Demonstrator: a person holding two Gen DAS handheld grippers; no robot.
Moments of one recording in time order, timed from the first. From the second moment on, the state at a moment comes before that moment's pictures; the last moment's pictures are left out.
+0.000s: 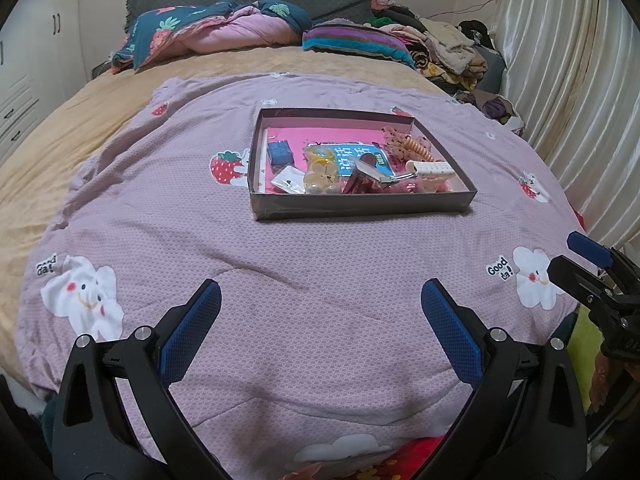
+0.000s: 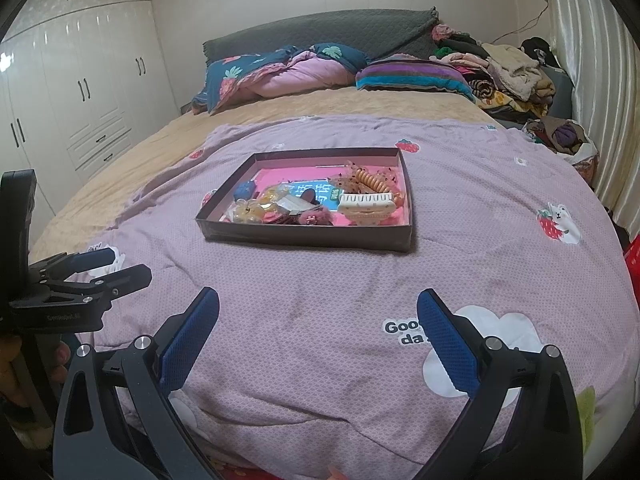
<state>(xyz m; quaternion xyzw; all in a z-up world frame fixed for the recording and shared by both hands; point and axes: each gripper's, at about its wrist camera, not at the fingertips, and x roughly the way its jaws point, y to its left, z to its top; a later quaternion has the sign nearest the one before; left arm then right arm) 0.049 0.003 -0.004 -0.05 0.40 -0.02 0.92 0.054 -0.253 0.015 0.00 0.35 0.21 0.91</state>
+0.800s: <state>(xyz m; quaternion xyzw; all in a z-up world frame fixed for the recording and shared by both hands) 0.048 0.004 -0.004 -0.05 0.40 -0.02 0.91 0.052 -0.253 0.020 -0.01 0.35 0.21 0.91</state>
